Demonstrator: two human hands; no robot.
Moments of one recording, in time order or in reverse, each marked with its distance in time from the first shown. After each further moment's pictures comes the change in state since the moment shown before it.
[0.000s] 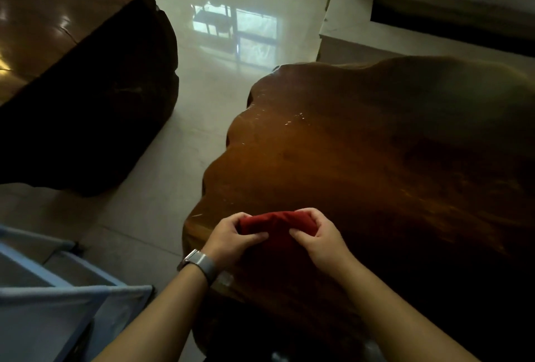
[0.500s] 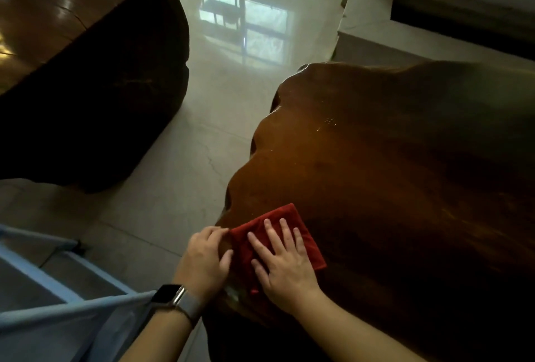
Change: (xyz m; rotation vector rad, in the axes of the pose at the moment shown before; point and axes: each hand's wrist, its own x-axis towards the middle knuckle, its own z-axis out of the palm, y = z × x) left_hand -0.007 -0.039 -0.086 0.748 0.388 0.155; right_hand 0.058 0.037 0.140 -1.177 -0.146 -0.397
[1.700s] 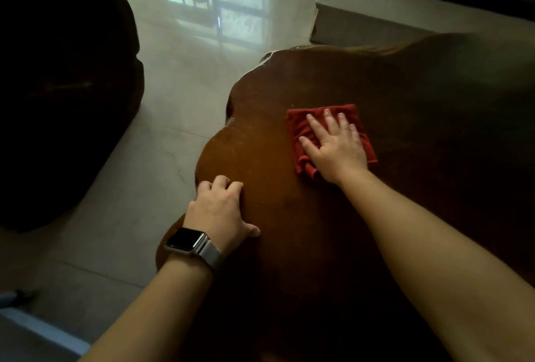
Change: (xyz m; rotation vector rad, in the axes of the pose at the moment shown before) left_hand 0.224 0.131 0.037 0.395 -0.238 0.057; right_hand 0.229 0.283 -0.119 -0.037 0.179 0.439
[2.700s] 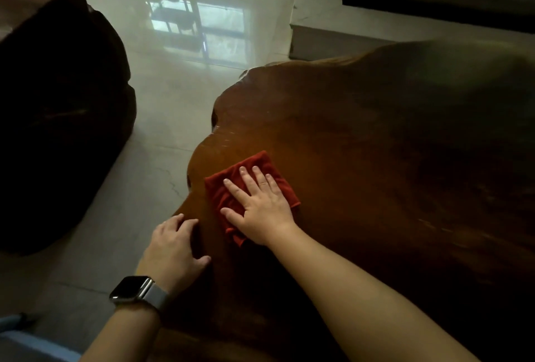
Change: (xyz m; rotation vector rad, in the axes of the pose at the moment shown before) left_hand -0.085 -0.054 0.026 -0.040 0.030 -0.096; right_hand -0.137 -0.102 0.030 0.051 -0.104 -0.321
